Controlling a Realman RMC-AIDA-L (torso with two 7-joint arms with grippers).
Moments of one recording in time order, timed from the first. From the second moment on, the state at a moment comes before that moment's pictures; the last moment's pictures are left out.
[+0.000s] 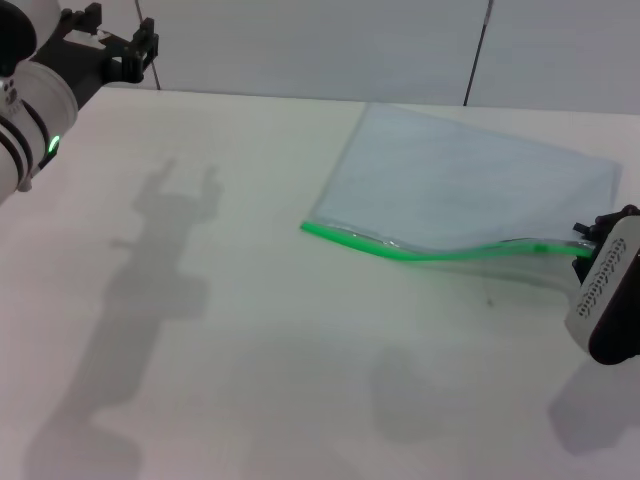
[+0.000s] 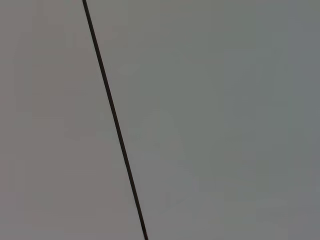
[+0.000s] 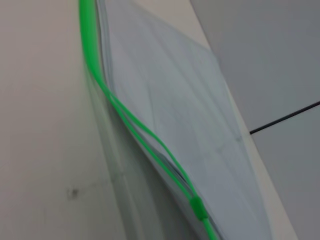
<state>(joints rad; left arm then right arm) -0.23 -2.03 -1.49 -1.28 0.24 0.05 2.75 0.11 2.03 -1.86 -1.35 -2.90 -0.42 2.18</state>
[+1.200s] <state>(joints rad) -0.43 -1.88 -0.89 -1.37 0.36 0.06 2.78 0.03 2.03 -1.88 -1.65 -2.89 -0.58 2.21</state>
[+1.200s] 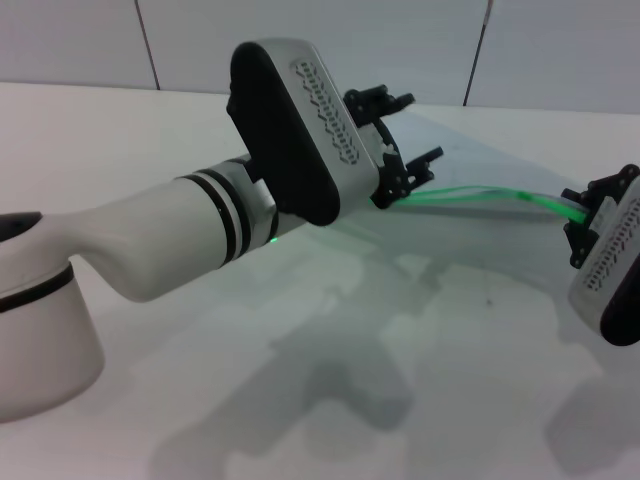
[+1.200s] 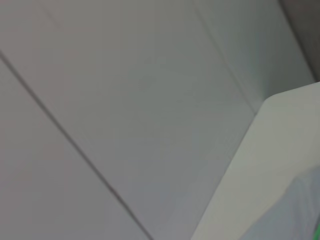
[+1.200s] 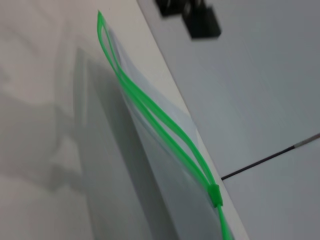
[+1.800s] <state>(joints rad) -0.47 -1.90 -0.84 -1.31 0.48 -0.03 2.78 0.03 2.03 -1.88 -1.69 -2.89 -0.61 2.22</state>
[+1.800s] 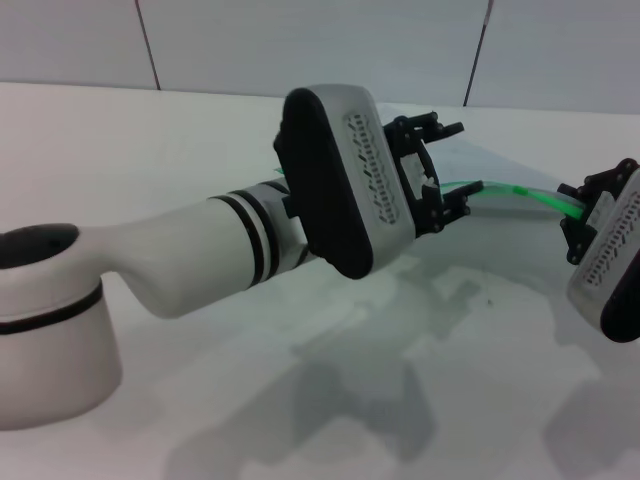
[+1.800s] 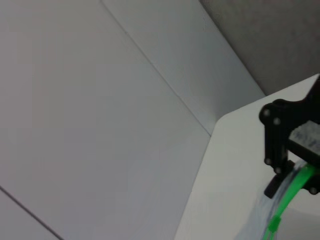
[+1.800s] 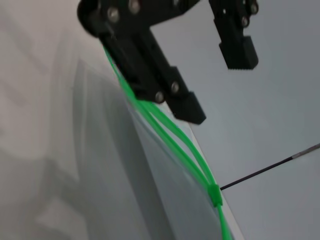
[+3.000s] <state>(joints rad) -0.48 -1.94 -0.84 -1.24 0.56 -0.08 2.78 0.02 2.03 -1.91 -1.73 -2.89 -0.62 2.22</state>
